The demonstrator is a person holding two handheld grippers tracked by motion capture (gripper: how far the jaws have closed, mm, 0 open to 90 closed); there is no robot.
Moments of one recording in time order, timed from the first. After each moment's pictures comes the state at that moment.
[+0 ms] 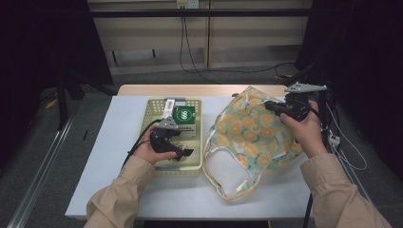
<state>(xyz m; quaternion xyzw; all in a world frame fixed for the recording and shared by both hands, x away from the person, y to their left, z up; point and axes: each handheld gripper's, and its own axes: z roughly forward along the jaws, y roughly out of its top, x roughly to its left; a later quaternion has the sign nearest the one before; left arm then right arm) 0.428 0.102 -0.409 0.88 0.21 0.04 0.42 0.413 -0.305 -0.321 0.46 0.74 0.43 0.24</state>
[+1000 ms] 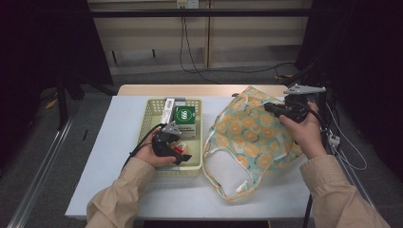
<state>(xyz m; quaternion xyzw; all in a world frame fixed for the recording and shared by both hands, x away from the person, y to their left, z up) 0.427 0.102 -0.422 0.91 0.21 0.05 0.36 0.411 -0.303 -0.325 0.46 0.74 0.43 0.23</state>
